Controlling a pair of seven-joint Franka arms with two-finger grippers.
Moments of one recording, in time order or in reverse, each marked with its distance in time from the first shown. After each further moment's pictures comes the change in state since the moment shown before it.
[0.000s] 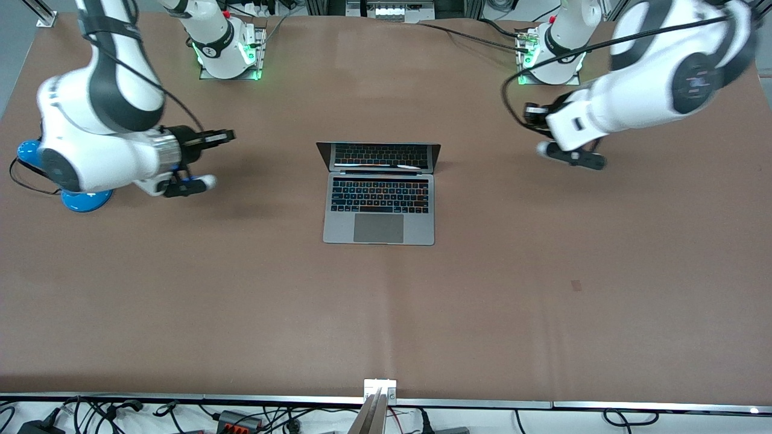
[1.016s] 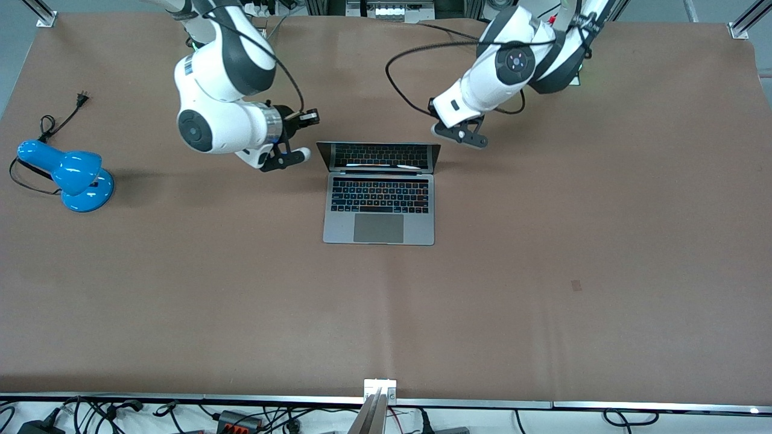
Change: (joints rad) left arm 0.003 0.078 -0.372 -0.296 -0.068 0.605 -0.194; right arm 0.315 -0.059 0.004 -0.210 0.156 0.382 0.112
